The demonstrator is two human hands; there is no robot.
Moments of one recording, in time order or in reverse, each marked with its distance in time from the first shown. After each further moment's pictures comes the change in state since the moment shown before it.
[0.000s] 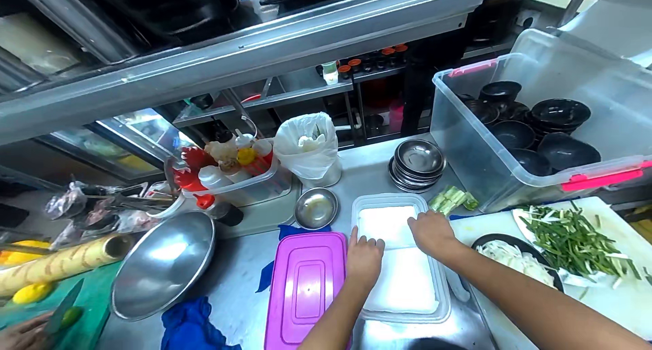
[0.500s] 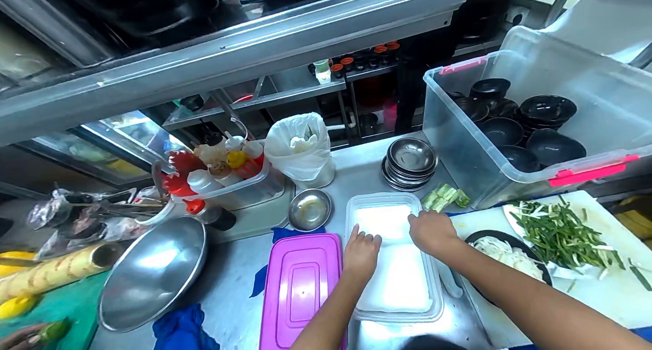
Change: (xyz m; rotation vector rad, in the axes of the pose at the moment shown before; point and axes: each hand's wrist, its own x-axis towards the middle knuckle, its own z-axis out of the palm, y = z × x) left_hand 0.016 -0.002 0.007 -0.067 0.046 0.075; right_hand -0.013 0.015 -0.008 0.124 0.025 0.056
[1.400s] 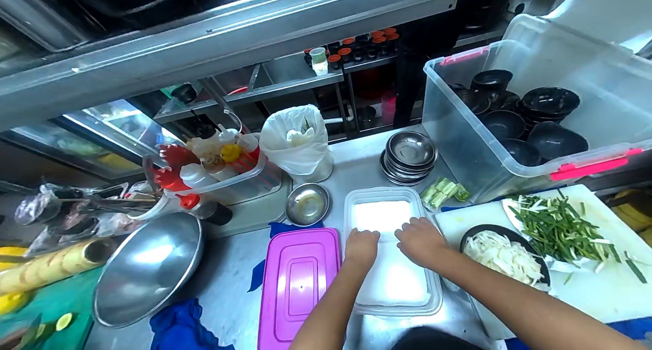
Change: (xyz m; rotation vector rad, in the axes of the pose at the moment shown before) left_hand 0.018 0.007 -0.017 -0.070 -0.424 -0.127; right_hand -0.004 -0.013 0.034 -0.087 -0.081 -0.302
